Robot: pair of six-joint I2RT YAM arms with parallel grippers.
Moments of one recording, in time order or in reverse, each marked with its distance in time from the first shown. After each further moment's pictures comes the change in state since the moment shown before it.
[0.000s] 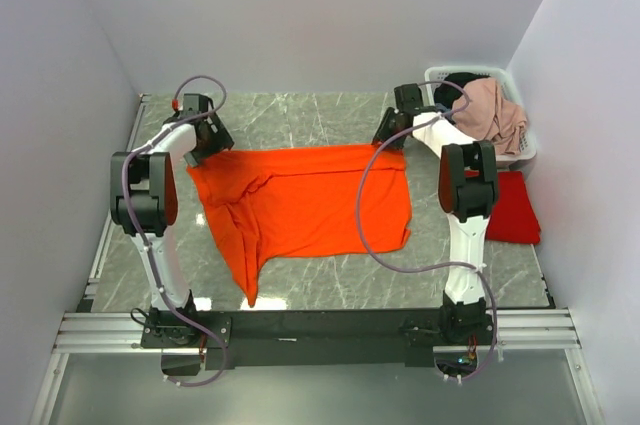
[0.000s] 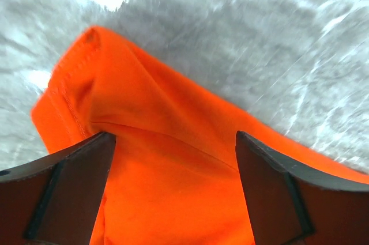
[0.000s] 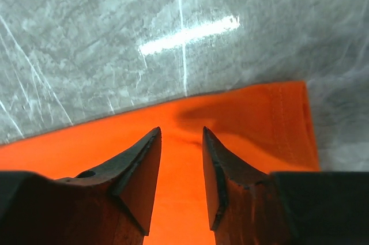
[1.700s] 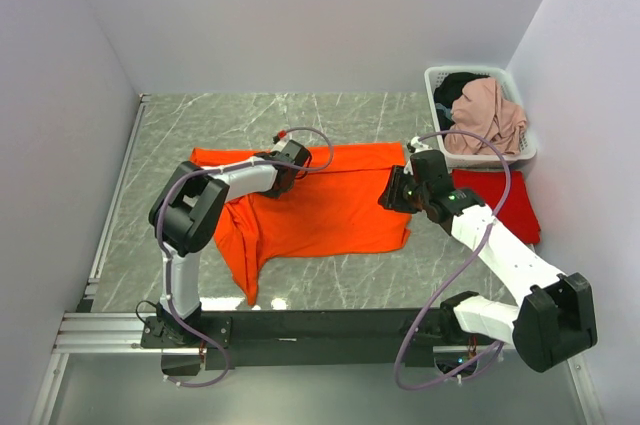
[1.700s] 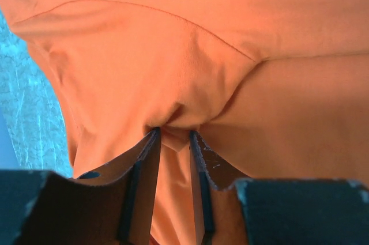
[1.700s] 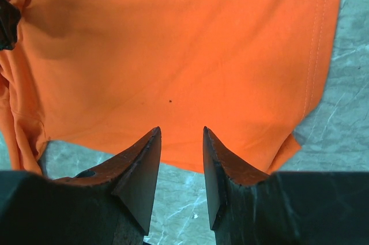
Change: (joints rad) left arm -0.580 -0.044 -0.185 -0.067 -0.598 0.355; right arm 0.207 -1.086 -0.941 0.055 0.036 -0.135
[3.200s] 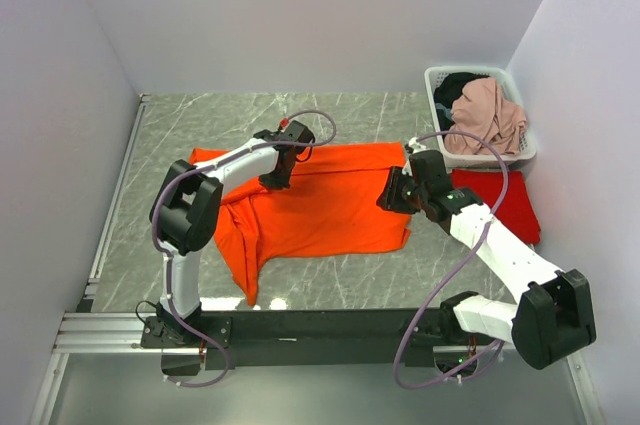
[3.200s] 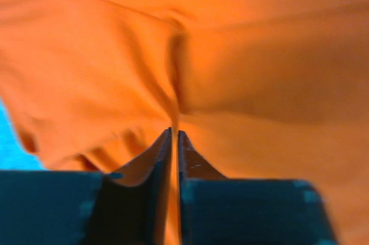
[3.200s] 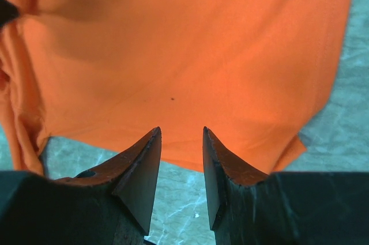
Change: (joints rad) left arm 0.011 0.014 0.230 -0.281 0.280 -0.113; right arm 0.000 0.016 -0.004 0.006 -0.020 -0.002
